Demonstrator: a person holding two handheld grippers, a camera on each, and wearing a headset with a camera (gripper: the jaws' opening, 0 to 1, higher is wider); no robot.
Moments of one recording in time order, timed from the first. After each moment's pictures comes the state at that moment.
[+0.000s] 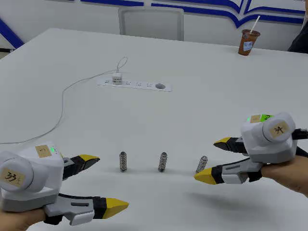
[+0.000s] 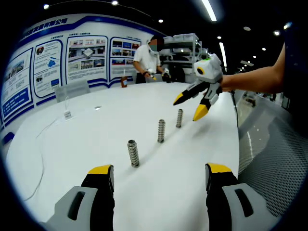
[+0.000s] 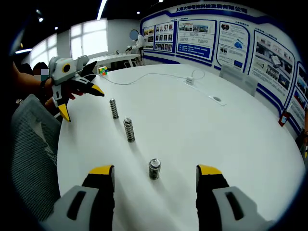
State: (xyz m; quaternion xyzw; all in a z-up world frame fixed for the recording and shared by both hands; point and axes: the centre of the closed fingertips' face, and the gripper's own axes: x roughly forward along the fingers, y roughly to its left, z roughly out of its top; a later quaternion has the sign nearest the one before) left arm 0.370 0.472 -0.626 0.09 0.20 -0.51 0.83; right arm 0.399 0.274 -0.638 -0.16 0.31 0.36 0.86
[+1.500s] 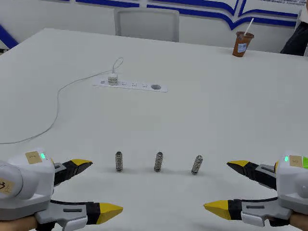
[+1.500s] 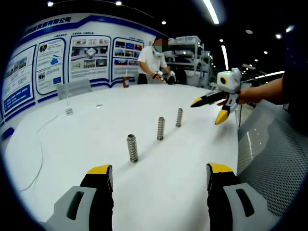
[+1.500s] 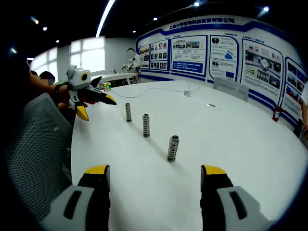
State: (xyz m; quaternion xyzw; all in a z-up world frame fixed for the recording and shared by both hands) left arm 0.366 0.478 -0.632 0.07 0.20 -0.50 0.84; right arm 0.345 0.266 -0.634 -0.11 0.23 0.36 0.90
